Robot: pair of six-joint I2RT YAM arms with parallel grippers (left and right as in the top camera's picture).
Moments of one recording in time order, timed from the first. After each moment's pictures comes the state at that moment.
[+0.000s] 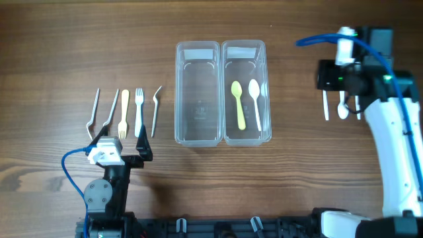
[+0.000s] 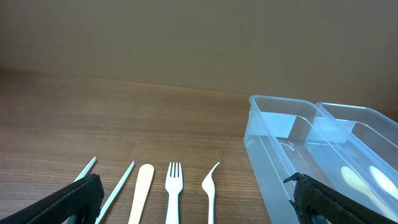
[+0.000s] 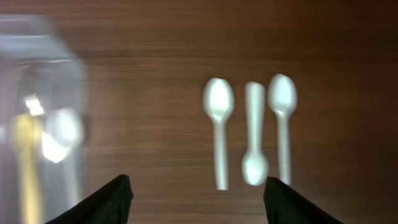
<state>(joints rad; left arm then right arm) 0.00 0.01 0.01 -0.07 0.04 -0.14 -0.07 1.45 1.36 -0.90 0.07 -0.05</state>
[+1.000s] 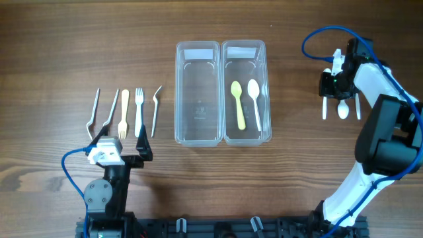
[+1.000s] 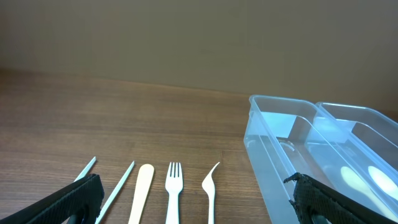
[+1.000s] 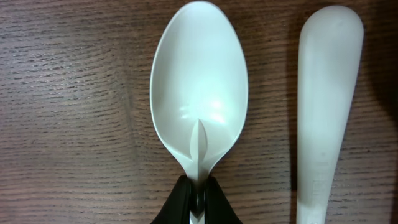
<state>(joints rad) 0.00 0.01 0.01 -0.07 0.04 -0.14 -0.23 2.05 1.36 -0.66 -0.06 -0.09</state>
